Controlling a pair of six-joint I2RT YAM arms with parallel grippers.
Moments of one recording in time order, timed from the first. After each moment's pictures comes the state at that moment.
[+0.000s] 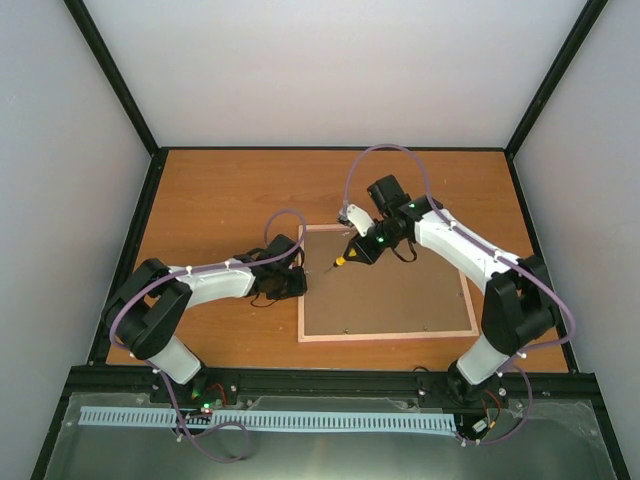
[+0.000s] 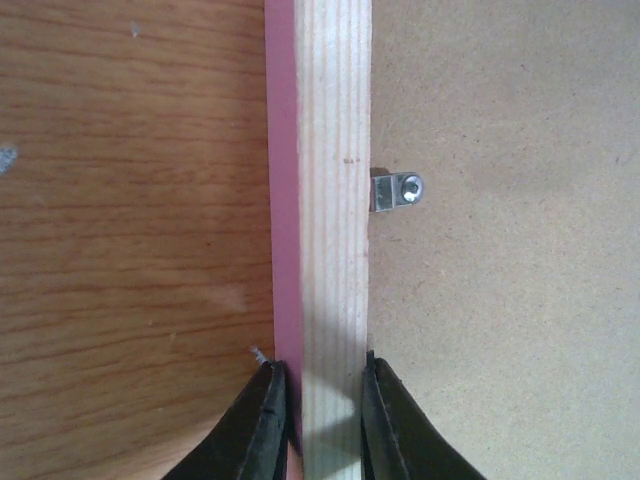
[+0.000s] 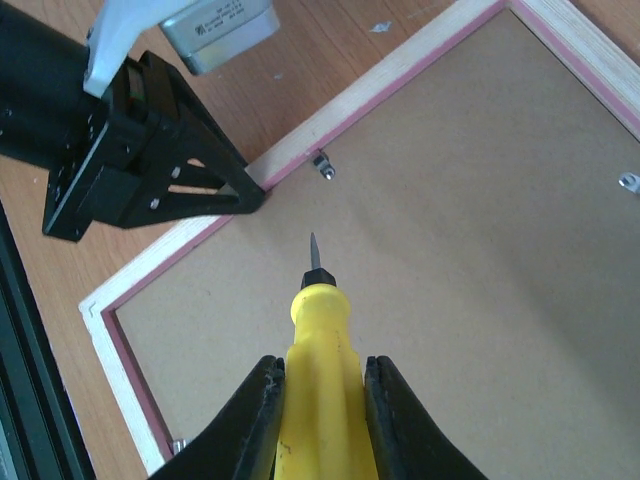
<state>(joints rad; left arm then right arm) -0.70 1.59 0.75 -0.25 0.13 -0.81 0.52 1.60 1.25 -0.81 -0.50 -0.31</state>
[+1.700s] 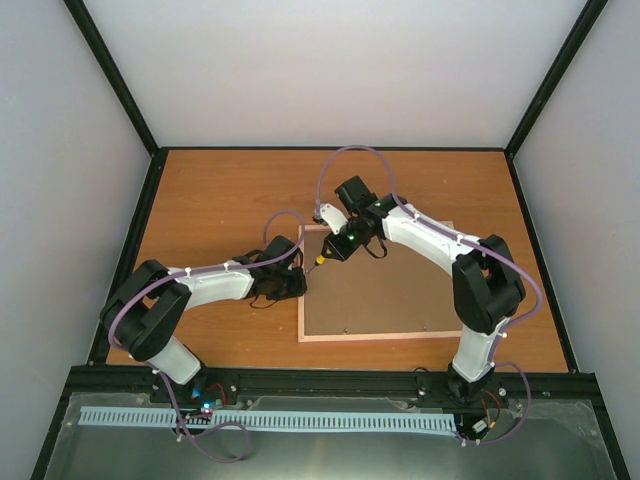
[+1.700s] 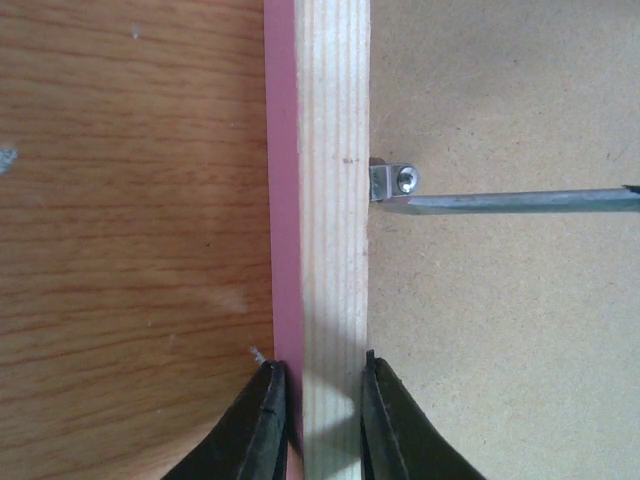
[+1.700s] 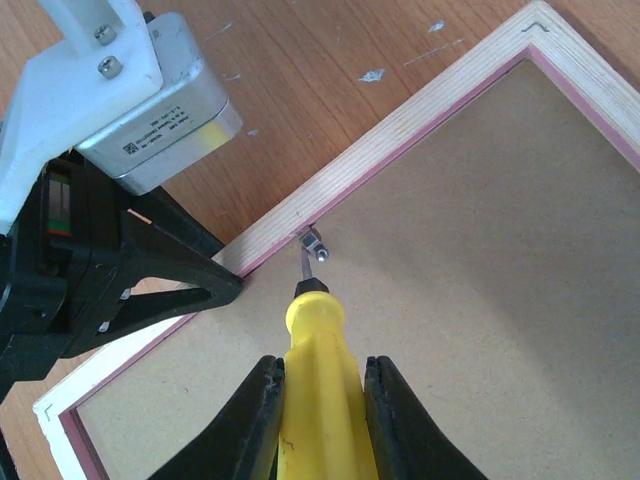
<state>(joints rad) -0.70 1.58 0.73 -0.22 0.13 -0.82 0.64 1.81 1.40 -0.72 -0.39 -0.19</state>
